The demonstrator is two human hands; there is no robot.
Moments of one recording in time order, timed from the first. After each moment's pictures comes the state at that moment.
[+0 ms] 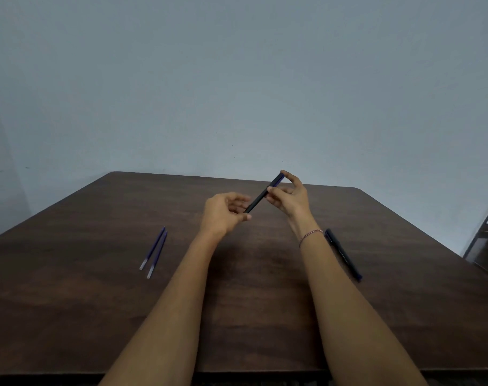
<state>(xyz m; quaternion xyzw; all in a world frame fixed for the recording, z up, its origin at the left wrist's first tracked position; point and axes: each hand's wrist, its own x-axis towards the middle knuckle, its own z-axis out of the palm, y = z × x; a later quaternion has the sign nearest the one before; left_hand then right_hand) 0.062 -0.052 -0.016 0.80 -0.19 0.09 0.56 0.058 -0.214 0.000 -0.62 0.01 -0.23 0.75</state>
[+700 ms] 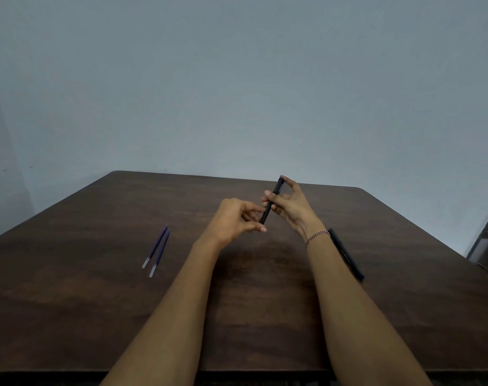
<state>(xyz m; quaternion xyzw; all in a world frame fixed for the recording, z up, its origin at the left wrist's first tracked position) 0.053 -0.053 -0.020 0.83 -0.35 0.09 0.44 0.055 -0.221 -0.006 -0.61 -0.02 -0.12 0.78</state>
